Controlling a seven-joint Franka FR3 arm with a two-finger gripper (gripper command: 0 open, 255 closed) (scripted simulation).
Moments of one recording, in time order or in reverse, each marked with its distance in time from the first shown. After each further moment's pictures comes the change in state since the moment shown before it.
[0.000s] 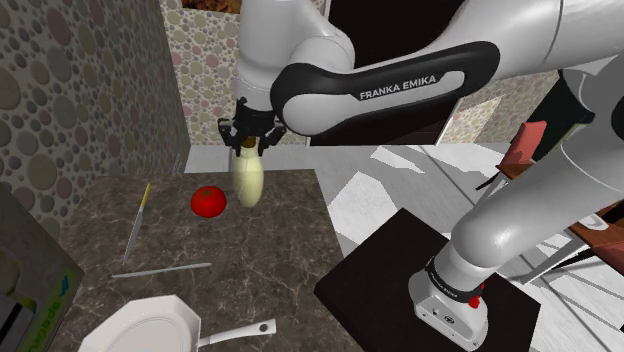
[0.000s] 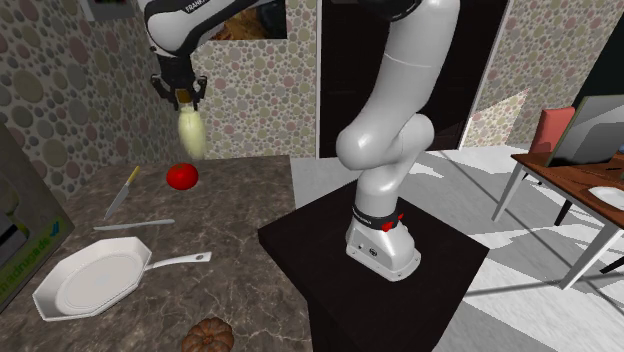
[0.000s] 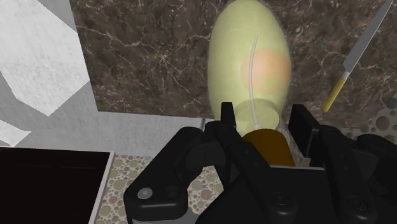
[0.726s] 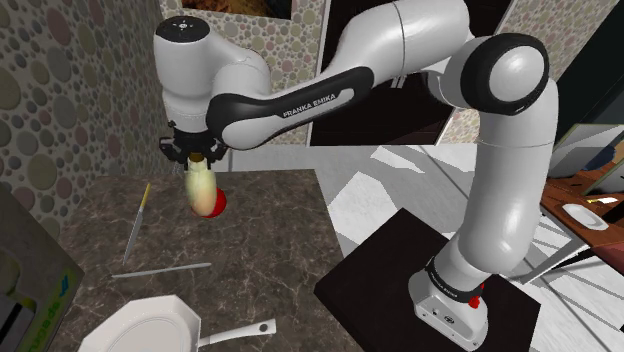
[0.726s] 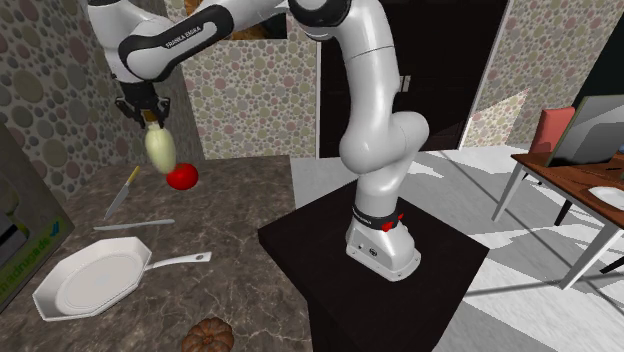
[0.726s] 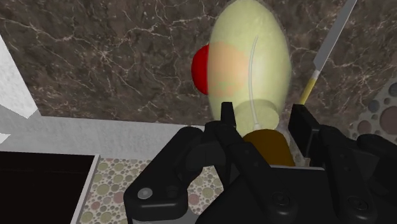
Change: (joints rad) arm 0.189 0.606 0.006 0.431 -0.526 -0.096 0.343
